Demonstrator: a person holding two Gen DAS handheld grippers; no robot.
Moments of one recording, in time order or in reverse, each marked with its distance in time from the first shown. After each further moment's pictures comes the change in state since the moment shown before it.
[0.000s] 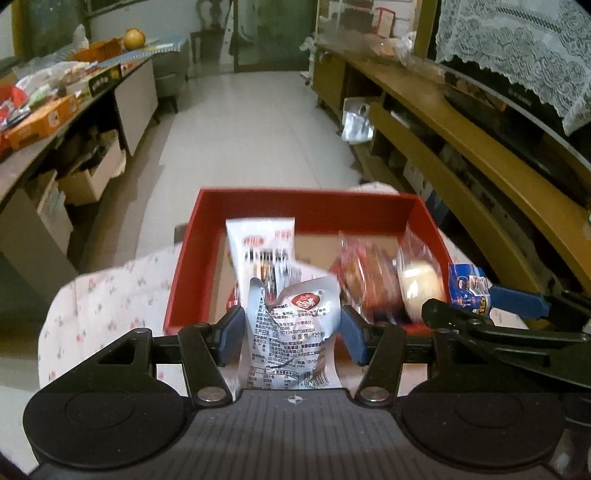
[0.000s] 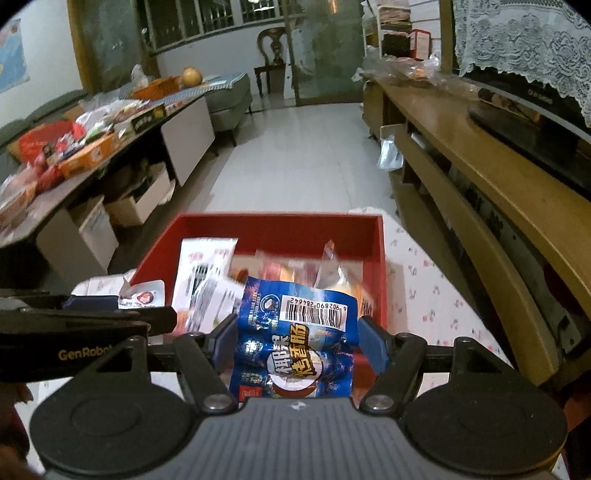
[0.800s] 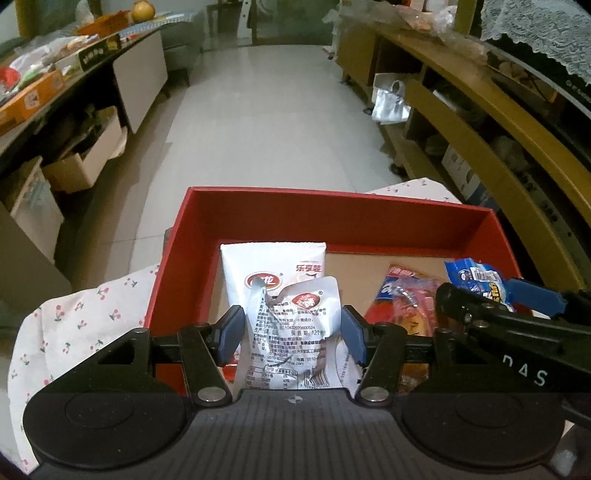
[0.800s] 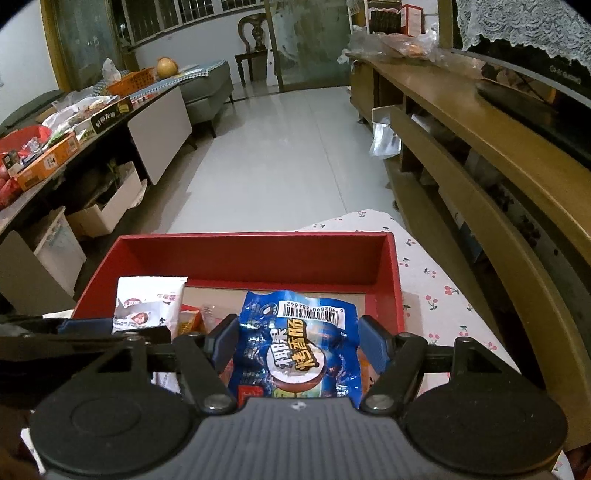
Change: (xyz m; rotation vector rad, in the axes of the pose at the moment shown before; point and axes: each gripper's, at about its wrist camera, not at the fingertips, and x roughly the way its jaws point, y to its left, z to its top) left arm 0.092 0.011 0.032 -0.036 0.095 0.064; right arm 0.101 -0.015 0.038 0.034 0.048 -0.032
